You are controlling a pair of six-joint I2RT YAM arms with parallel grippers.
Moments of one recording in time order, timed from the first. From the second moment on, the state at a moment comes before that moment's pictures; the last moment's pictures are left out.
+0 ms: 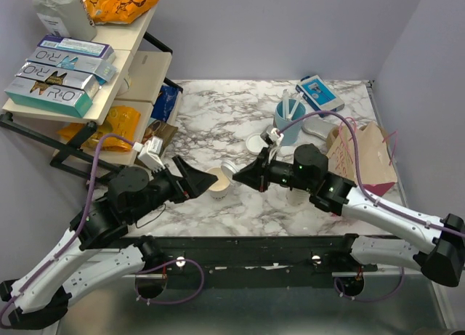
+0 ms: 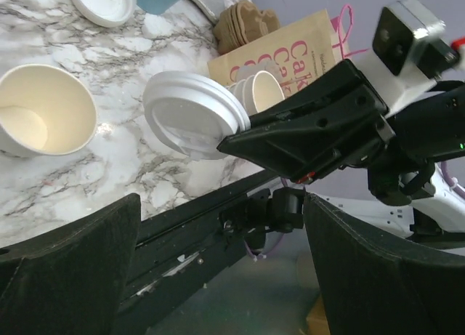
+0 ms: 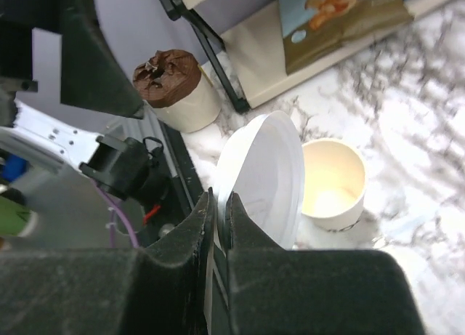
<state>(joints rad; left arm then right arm) -0.90 0.60 0.99 -0.68 -0.11 -1.00 0.96 1.07 0.83 0.12 -0.27 0.34</state>
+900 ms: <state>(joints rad) -0.87 0.53 0.65 -0.70 -0.38 -1.15 0.78 1.56 1.08 0.10 -0.52 0.71</state>
